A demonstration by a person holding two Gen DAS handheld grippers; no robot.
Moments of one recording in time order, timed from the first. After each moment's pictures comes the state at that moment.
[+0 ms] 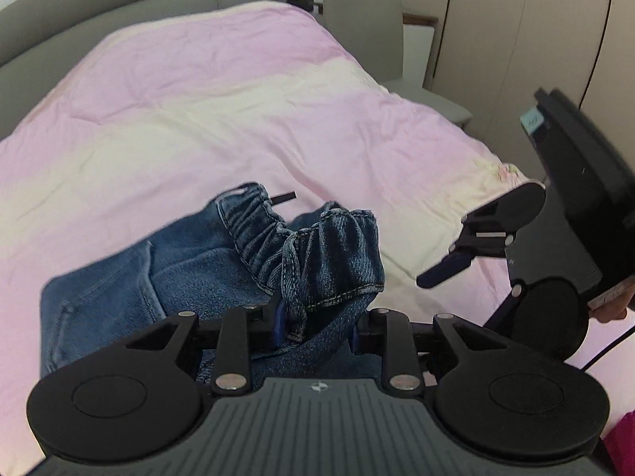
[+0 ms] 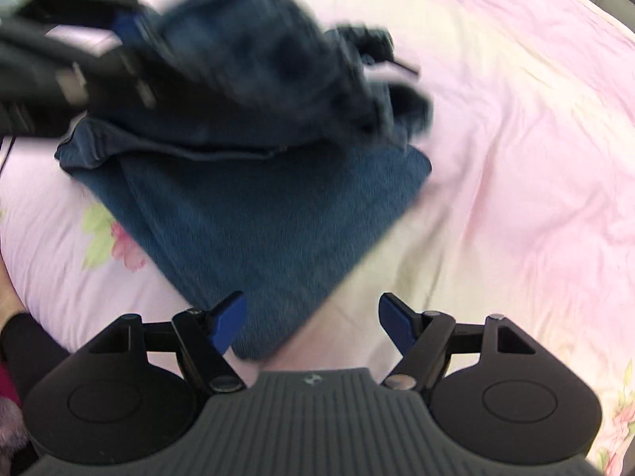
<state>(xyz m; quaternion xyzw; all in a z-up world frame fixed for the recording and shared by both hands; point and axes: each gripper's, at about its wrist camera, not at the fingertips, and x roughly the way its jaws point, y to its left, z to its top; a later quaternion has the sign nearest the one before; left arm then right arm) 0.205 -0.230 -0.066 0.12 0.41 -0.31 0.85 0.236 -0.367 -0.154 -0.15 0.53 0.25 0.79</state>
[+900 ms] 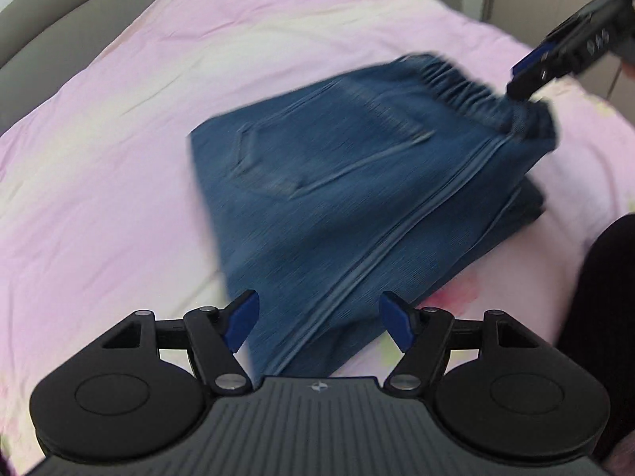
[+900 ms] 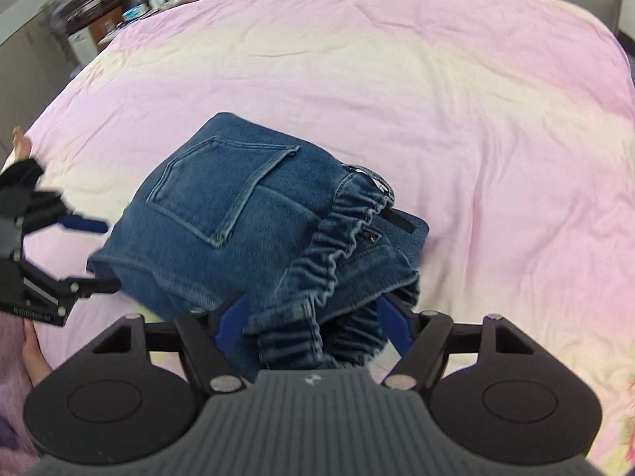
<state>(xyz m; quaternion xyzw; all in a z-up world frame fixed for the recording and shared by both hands) 0.167 -0.041 -0.099 0.19 0.46 -0.21 0.84 0.267 -0.330 -0.093 -0.02 0.52 0.20 0.83</state>
